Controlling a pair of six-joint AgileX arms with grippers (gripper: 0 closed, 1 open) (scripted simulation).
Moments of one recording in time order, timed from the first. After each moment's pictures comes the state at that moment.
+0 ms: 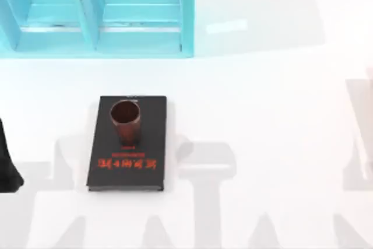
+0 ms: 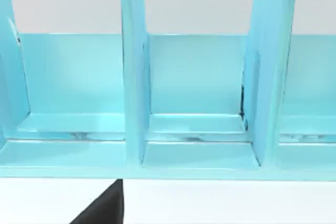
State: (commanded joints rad) left arm 0.00 0.00 0.00 0.00 0.00 0.00; right arm 0.00 0.00 0.00 0.00 0.00 0.00
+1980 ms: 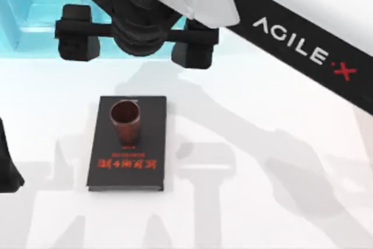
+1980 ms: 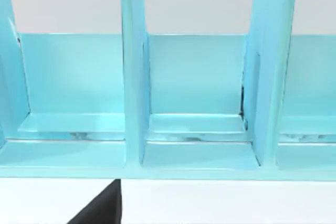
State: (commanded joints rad) left arm 0.00 0.00 0.00 0.00 0.00 0.00; right arm 0.96 2.24 2.40 -1.29 0.33 0.90
